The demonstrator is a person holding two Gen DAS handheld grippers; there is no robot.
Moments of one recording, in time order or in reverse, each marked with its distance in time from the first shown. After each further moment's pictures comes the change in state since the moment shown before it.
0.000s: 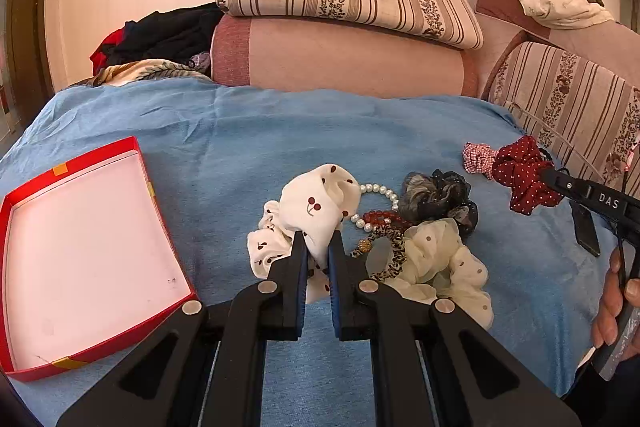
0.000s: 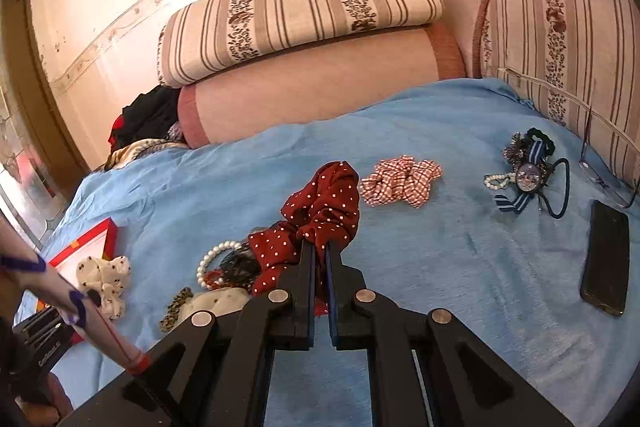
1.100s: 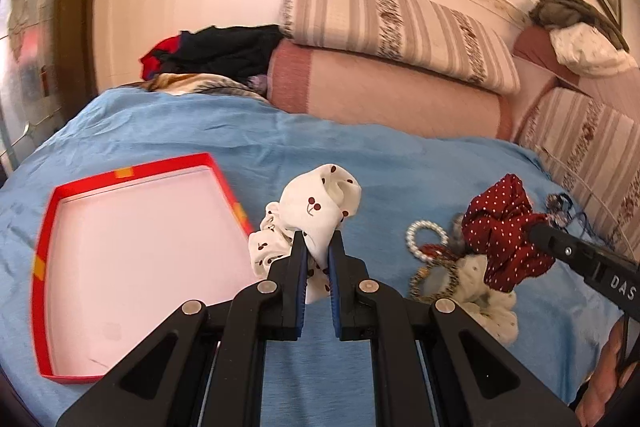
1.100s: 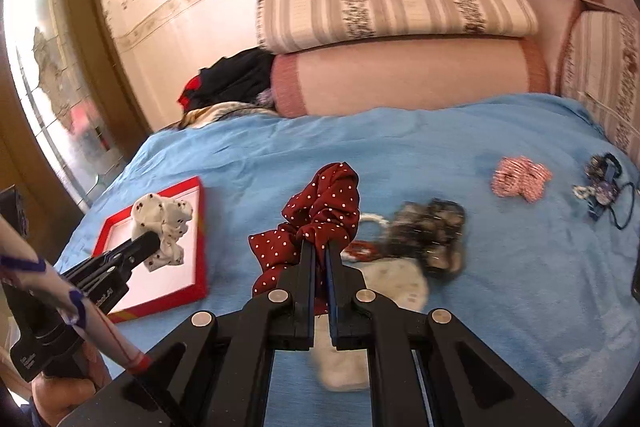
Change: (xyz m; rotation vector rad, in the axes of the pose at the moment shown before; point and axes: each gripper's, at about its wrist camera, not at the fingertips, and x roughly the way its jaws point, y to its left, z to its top) left arm -0.047 0.068 0.011 -0.112 -0.096 0.100; right arm -0.011 0.132 -0.021 -0.142 0.056 0.184
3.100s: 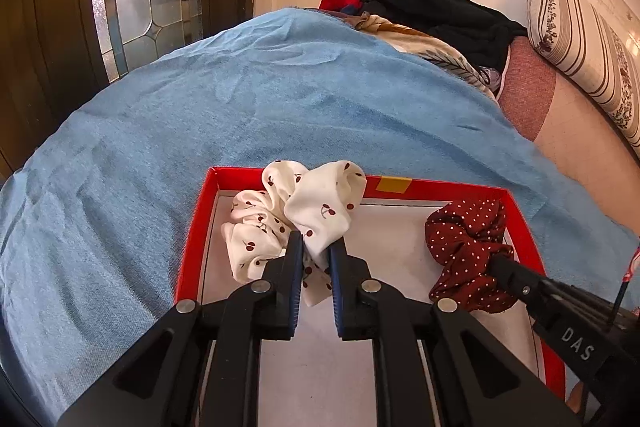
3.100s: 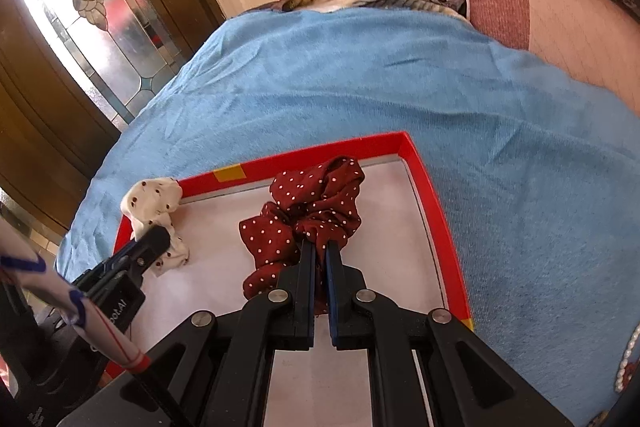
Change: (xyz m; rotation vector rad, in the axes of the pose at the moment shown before) left arm 0.090 0.251 0.029 -0.356 0.155 0.404; right arm 0.273 0.234 0.035 -0.173 0.380 0.234
